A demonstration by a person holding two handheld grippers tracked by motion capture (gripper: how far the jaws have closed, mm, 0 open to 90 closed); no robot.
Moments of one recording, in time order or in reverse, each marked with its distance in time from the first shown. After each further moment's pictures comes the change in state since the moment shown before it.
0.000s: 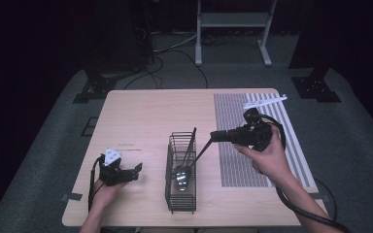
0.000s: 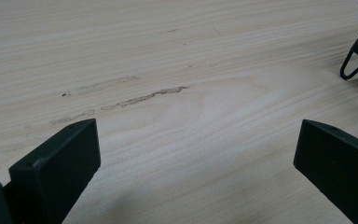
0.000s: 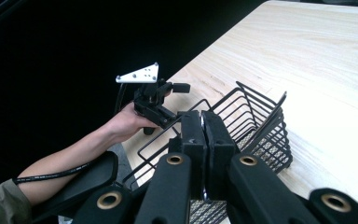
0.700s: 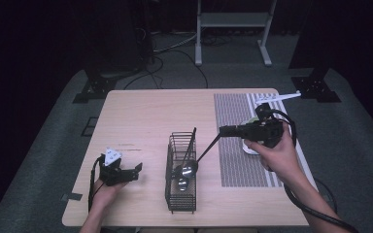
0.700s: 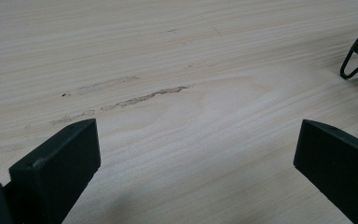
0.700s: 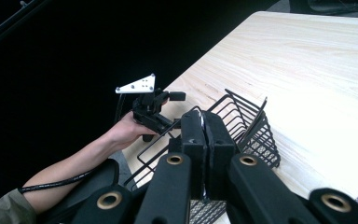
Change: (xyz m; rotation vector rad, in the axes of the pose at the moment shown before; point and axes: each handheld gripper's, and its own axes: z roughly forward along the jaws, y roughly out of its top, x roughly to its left) left arm 0.000 0.000 0.000 0.001 0.001 0.003; right arm -0.004 0.003 -0.023 -0.037 -0.013 0.031
